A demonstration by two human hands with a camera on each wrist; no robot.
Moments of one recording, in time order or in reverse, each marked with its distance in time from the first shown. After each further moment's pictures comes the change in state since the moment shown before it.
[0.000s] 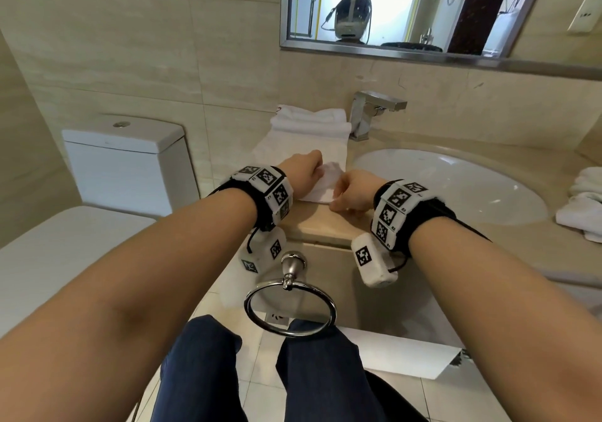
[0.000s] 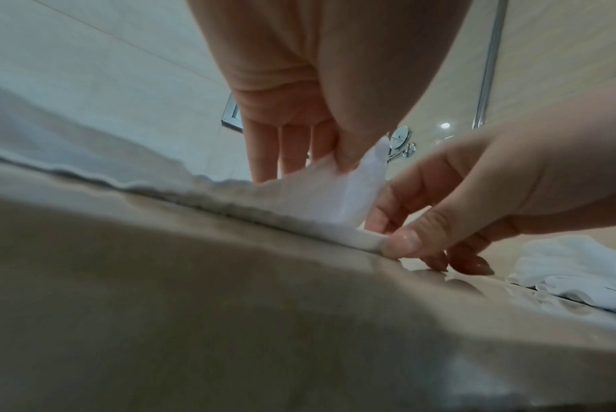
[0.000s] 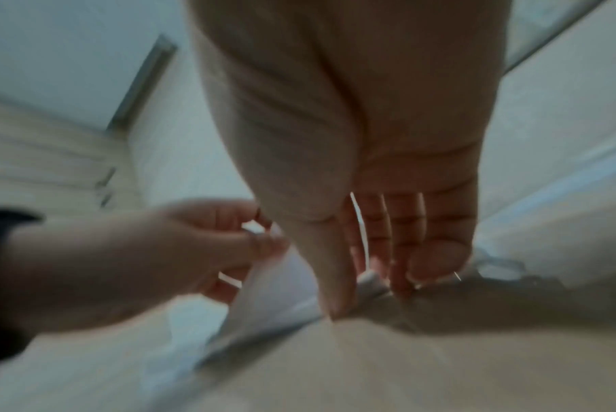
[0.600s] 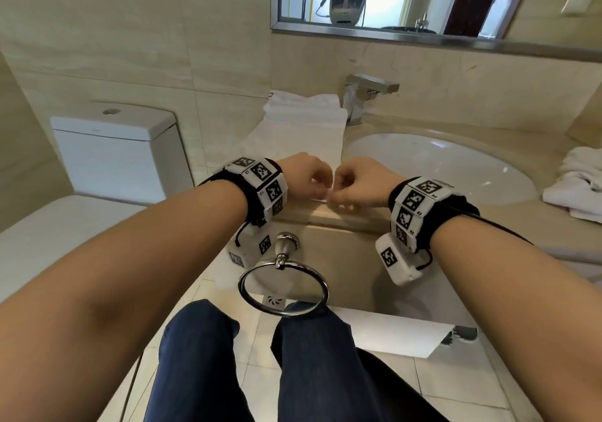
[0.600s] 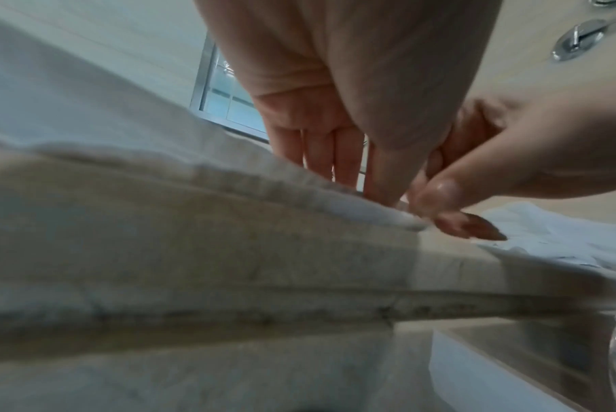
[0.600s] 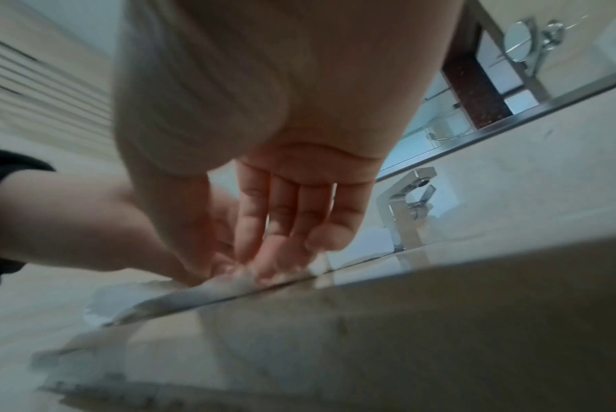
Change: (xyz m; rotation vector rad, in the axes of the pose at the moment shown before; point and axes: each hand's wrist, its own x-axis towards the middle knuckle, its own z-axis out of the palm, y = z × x) left_hand -0.021 0.011 0.012 0.085 -0.174 0.270; right_hand -0.033 0.025 0.000 0.012 0.043 -0.268
